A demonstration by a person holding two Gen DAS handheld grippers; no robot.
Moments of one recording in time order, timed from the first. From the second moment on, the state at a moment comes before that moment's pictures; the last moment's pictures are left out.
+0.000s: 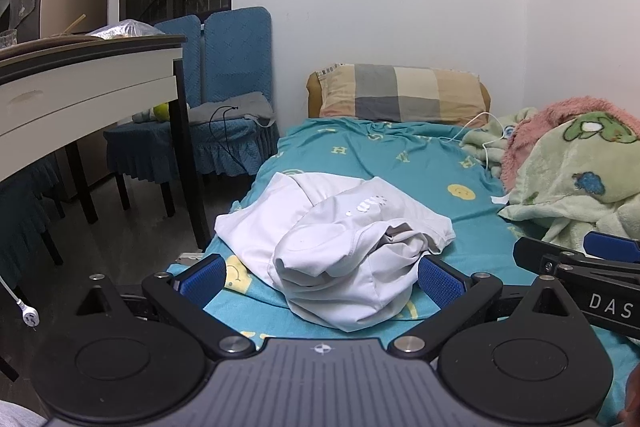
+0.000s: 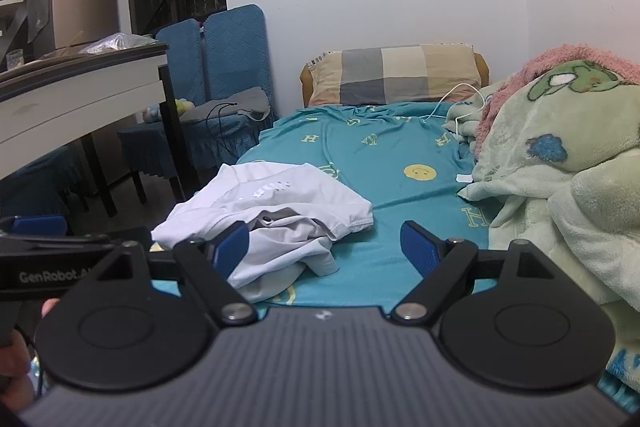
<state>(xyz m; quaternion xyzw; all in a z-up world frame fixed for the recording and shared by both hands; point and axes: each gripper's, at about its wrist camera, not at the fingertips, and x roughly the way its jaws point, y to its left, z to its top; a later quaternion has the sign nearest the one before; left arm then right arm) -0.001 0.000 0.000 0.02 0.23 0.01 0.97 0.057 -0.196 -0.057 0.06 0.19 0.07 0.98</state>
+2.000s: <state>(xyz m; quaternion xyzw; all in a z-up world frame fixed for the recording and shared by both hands) 0.079 -0.026 -0.050 0.16 0.27 -0.02 0.95 0.057 -0.226 -0.048 0.14 0.17 0.02 0.98</state>
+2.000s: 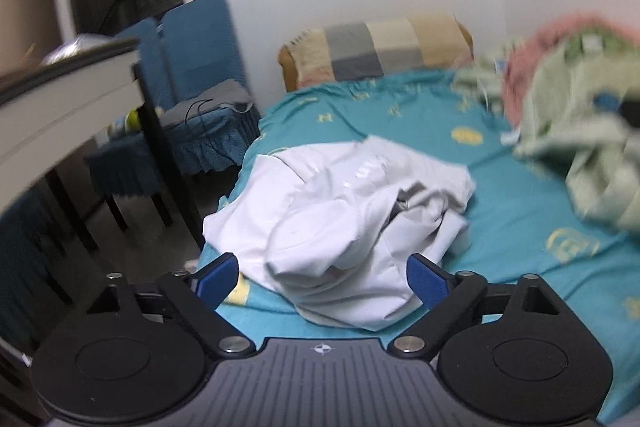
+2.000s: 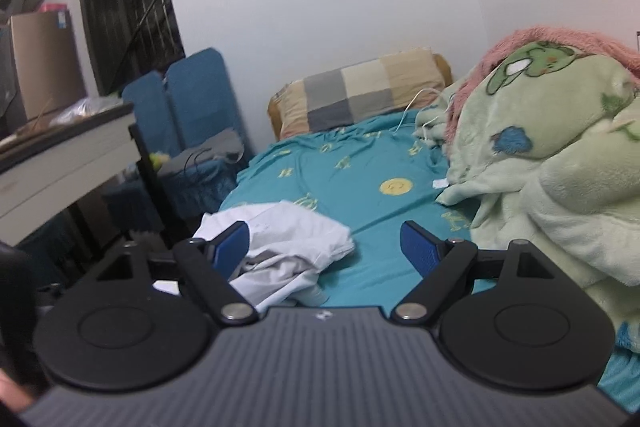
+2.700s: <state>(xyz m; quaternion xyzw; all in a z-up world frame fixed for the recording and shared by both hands) 0.086 0.025 -0.015 -0.03 0.21 -0.12 0.97 0.075 -0.223 -0.064 0.14 0.17 0.05 0.97</state>
